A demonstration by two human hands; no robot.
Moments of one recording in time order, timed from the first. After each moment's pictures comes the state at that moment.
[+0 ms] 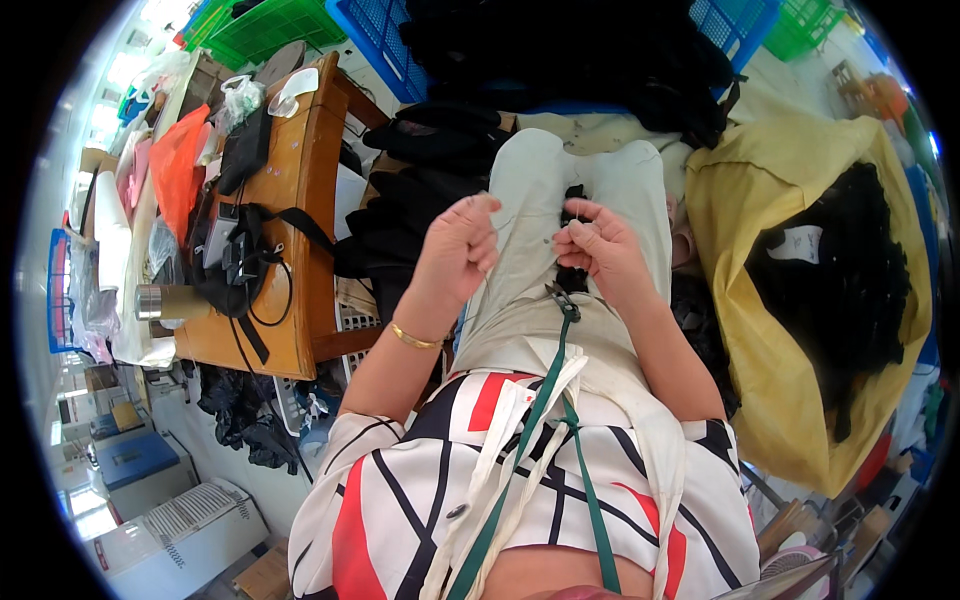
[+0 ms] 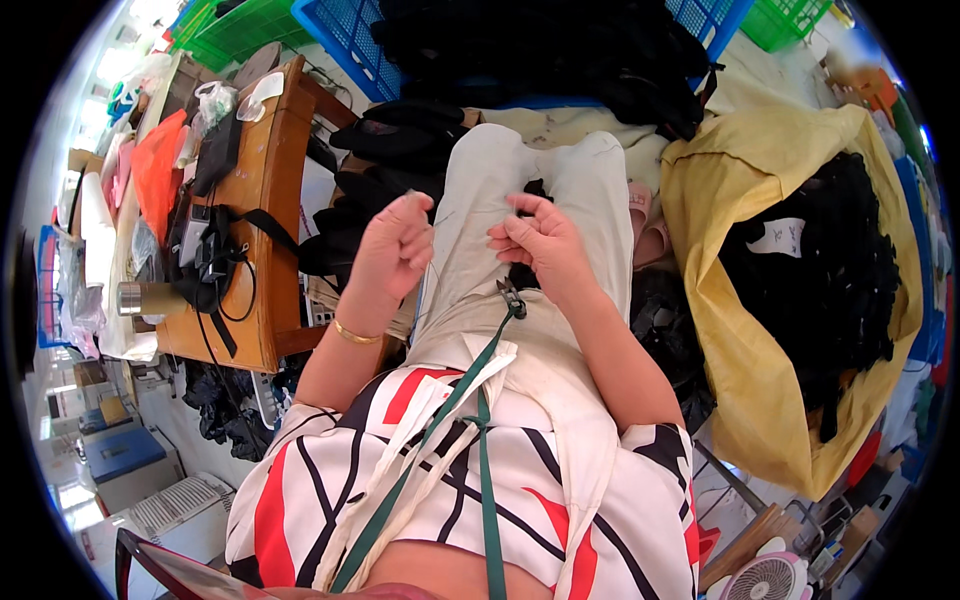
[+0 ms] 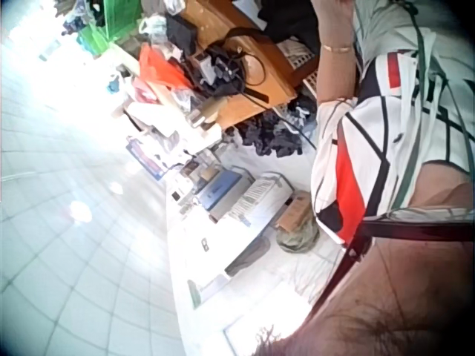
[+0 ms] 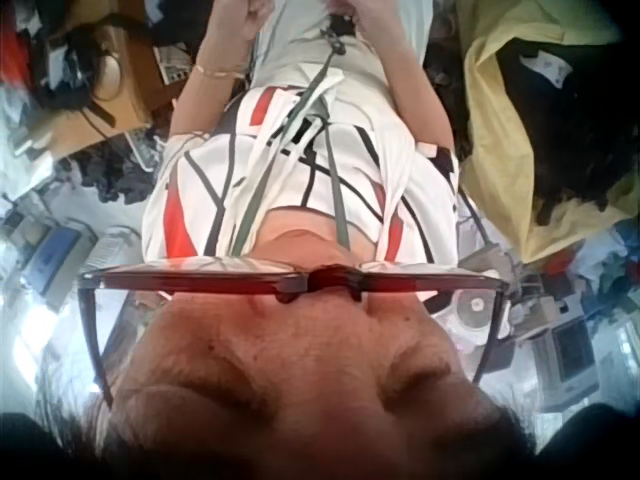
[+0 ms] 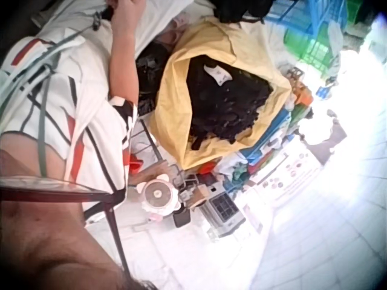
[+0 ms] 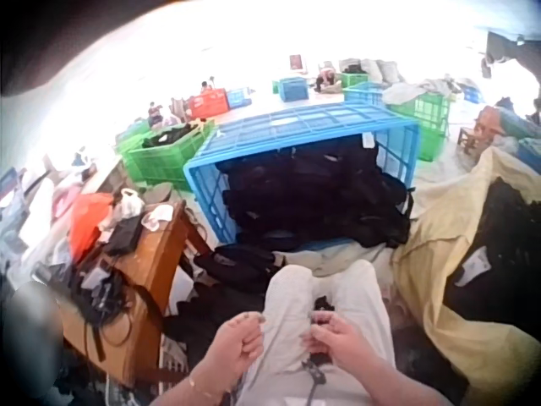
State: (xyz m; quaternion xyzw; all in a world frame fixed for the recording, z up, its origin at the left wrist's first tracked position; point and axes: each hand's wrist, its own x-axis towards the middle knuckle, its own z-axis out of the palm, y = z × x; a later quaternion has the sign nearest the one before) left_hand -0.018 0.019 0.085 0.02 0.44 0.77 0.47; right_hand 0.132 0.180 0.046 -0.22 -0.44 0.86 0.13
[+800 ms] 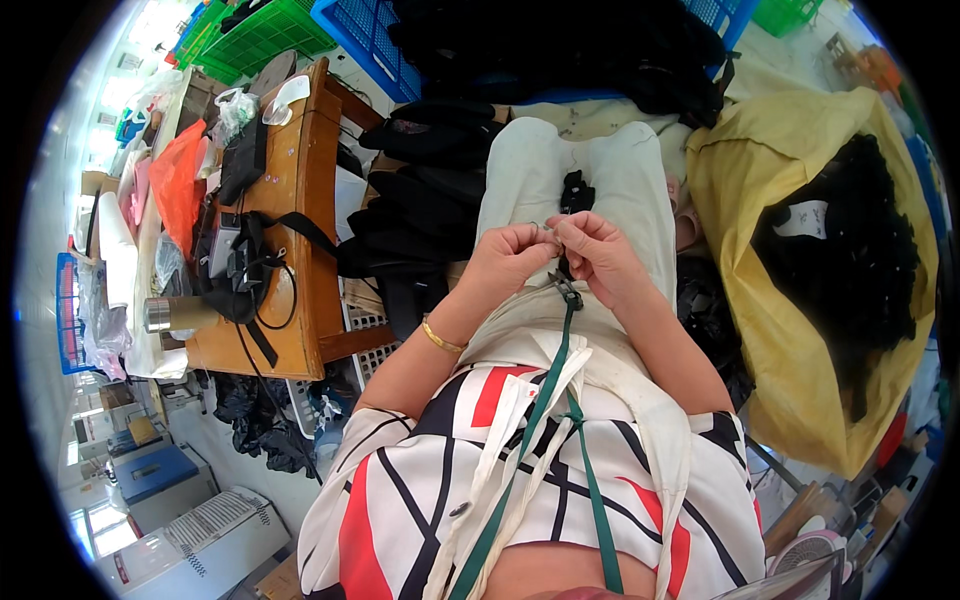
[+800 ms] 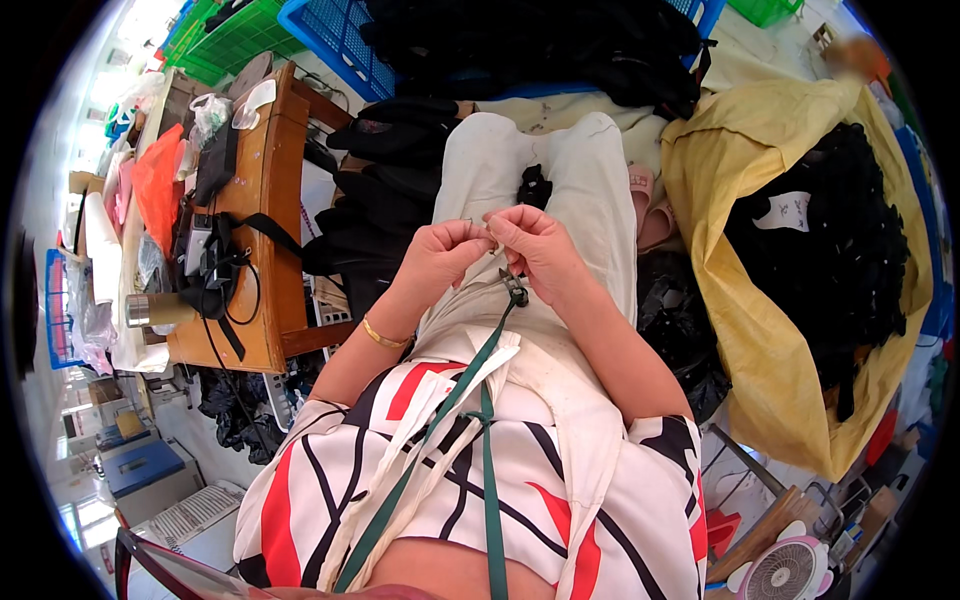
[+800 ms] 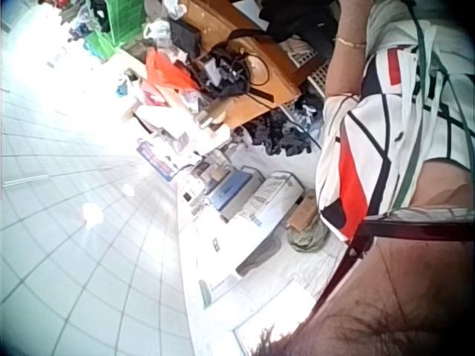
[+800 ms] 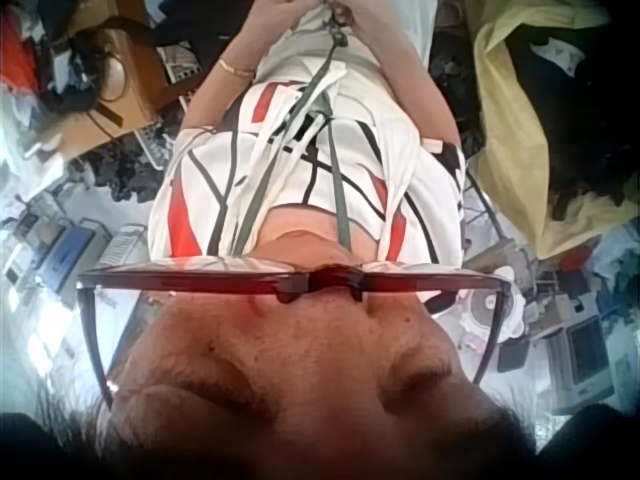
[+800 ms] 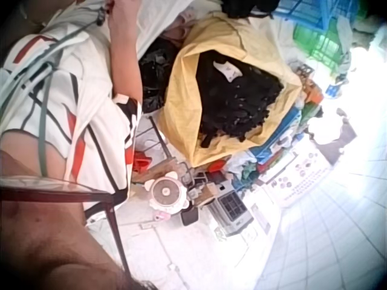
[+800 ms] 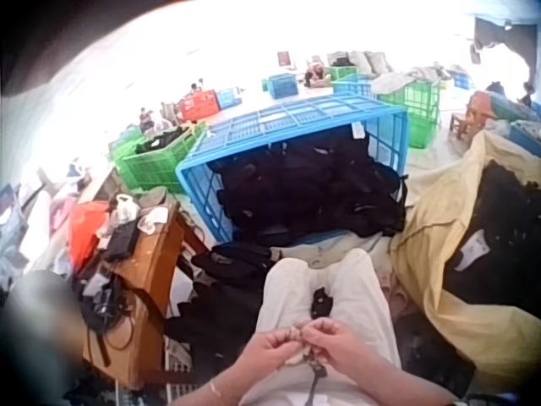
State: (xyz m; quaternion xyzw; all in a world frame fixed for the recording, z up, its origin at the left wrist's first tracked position) left_hand 0.023 0.031 0.071 0.24 0.65 0.55 0.47; right_hand 0.145 0.166 0.032 -0.22 -0.37 0.90 0.09
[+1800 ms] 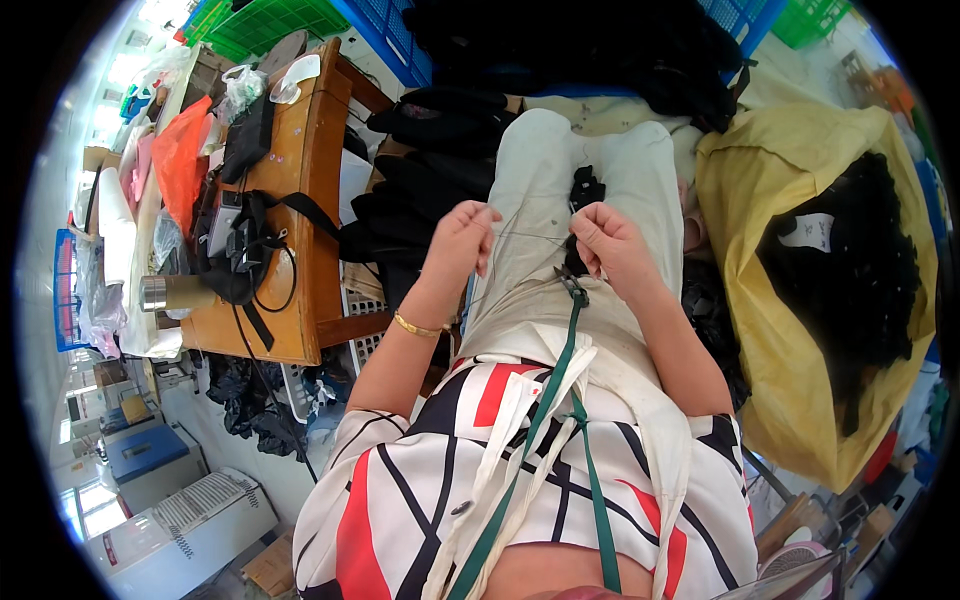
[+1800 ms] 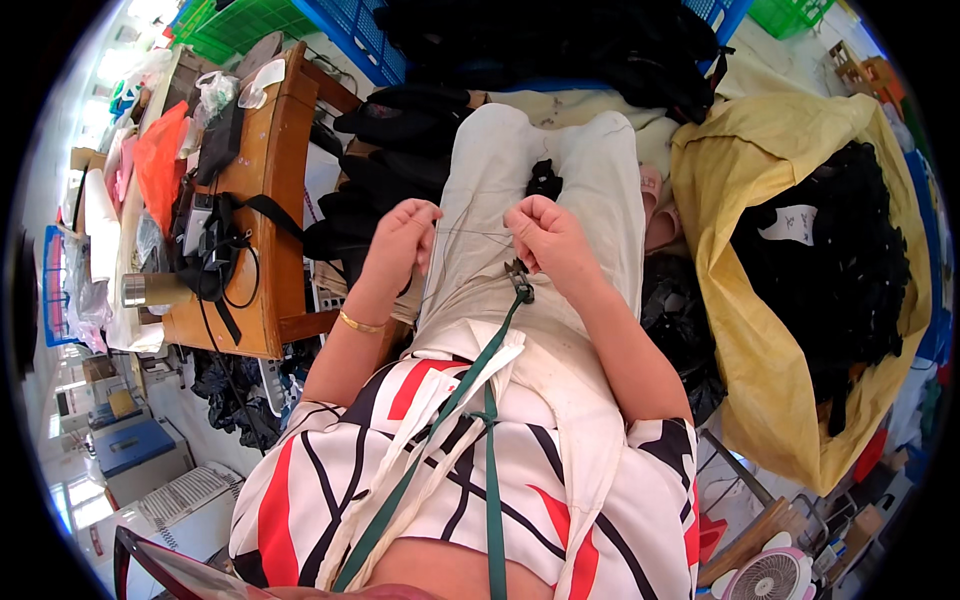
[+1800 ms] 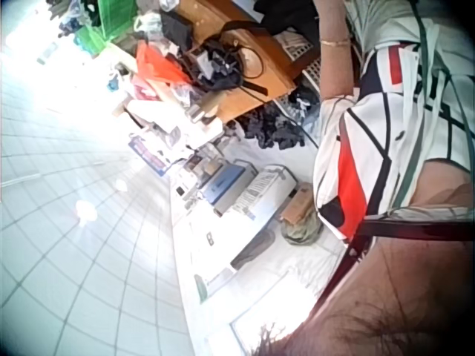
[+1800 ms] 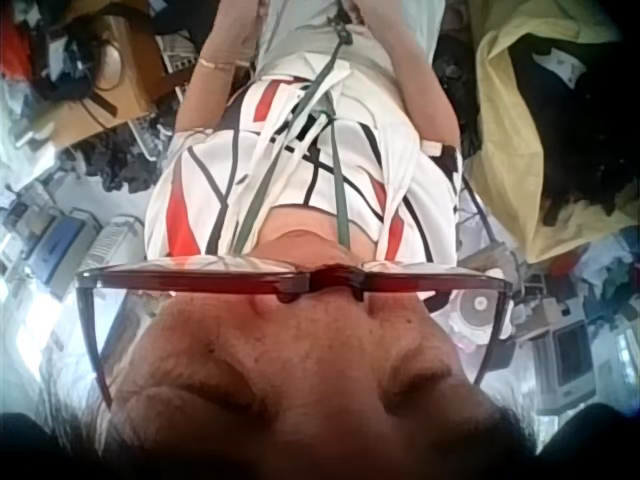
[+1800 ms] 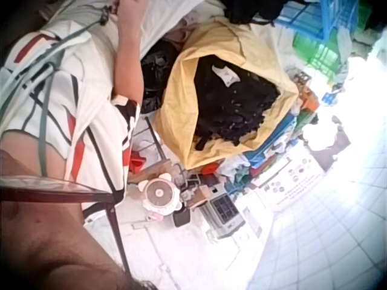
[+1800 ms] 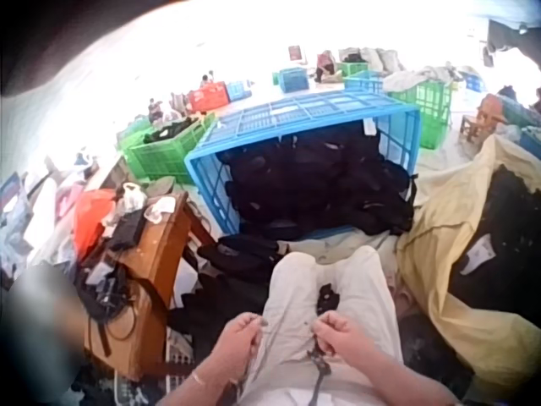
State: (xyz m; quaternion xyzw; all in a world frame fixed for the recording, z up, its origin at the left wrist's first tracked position) left_hand -0.026 -0.004 0.033 0.13 0.65 0.62 0.42; right_hand 0.141 0.174 0.038 -0.23 -0.52 0.82 0.07
